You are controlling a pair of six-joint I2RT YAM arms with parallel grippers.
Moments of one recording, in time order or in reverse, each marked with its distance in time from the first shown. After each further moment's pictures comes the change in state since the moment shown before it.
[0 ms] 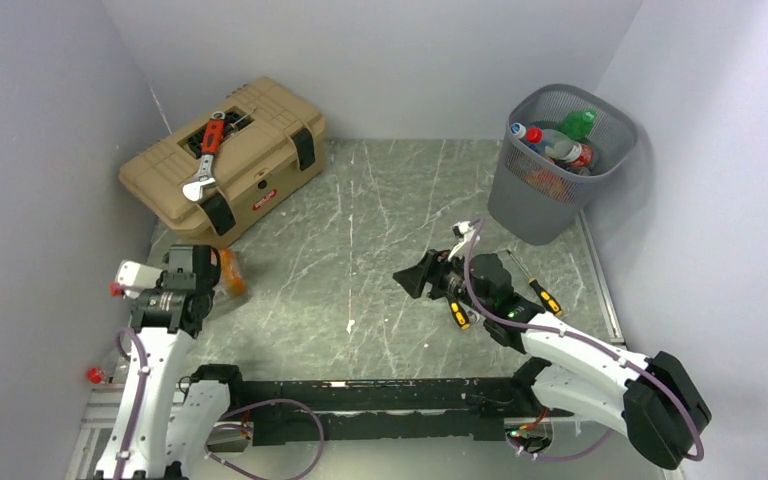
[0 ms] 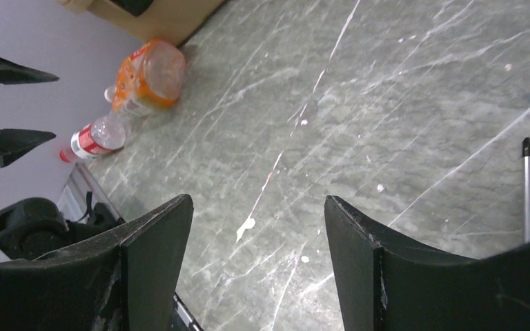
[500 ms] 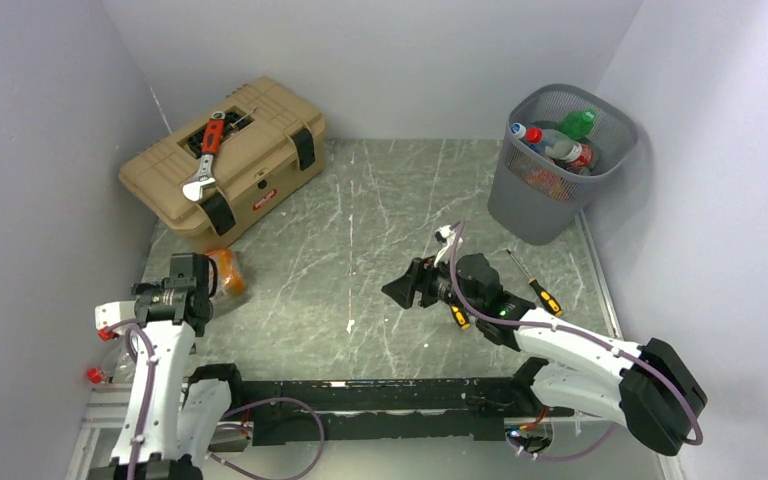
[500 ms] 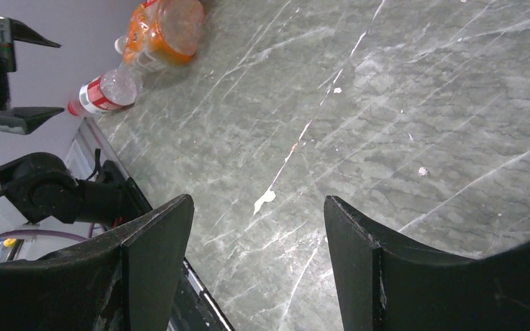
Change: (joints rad) left arm 0.069 0.005 -0.060 -0.188 -0.243 -0.508; right arm 0.069 0.078 0.036 -0.023 -0.063 -0.017
